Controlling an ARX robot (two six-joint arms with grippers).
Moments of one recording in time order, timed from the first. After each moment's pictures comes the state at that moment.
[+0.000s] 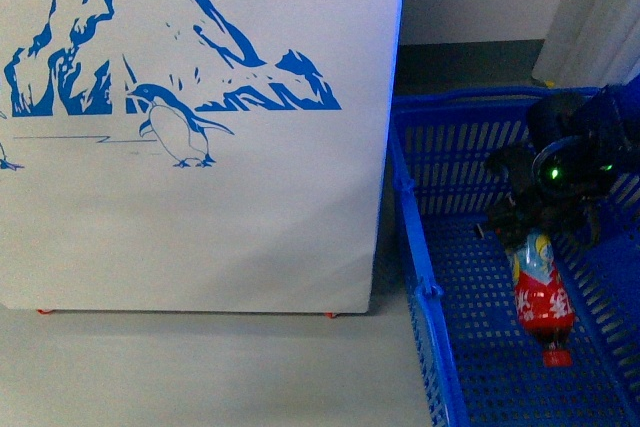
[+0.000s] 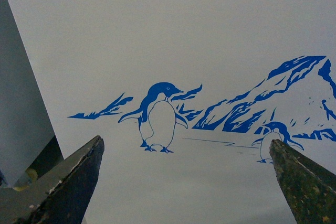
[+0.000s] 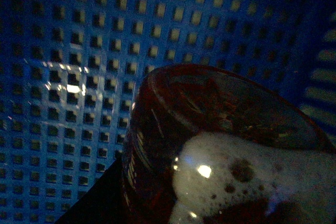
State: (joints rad) left arm 0.00 0.00 0.01 0.00 0.00 0.00; right arm -0.03 2.82 1.72 -0.10 0.08 -0.24
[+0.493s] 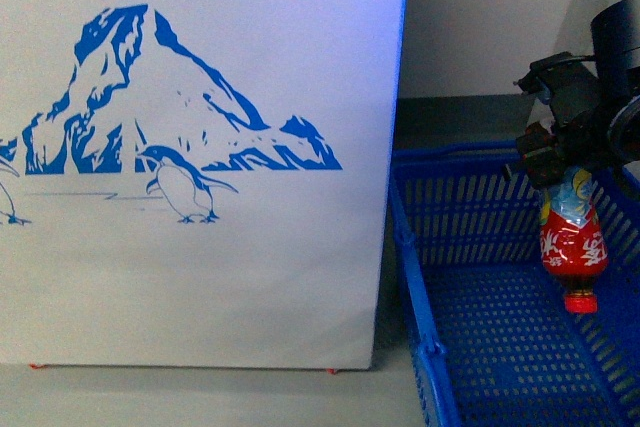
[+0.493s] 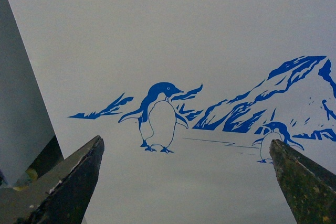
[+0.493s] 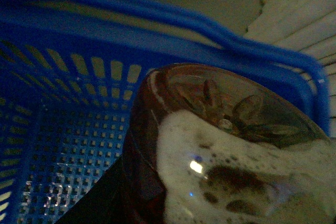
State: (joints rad) left arm 0.00 0.00 0.01 0.00 0.00 0.00; right arm -0.02 2.30 1.32 0.25 0.14 -0.27
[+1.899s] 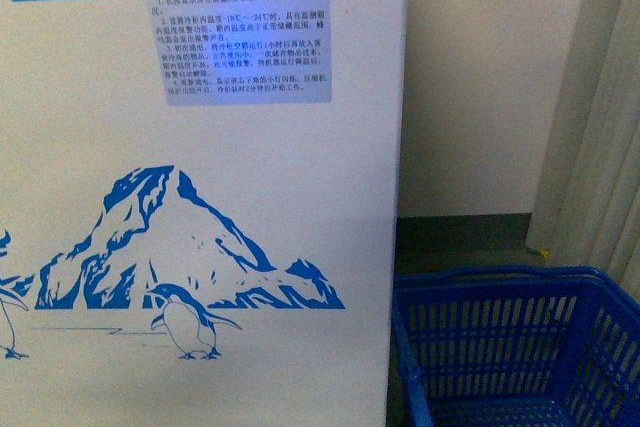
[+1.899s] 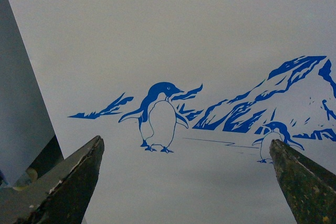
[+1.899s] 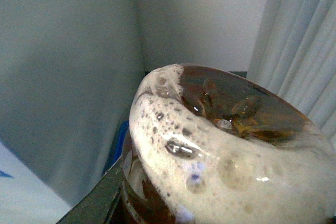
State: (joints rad) left arm 0.00 0.00 0.01 0.00 0.00 0.00; right arm 0.09 0.84 0.44 0.24 0.10 0.05
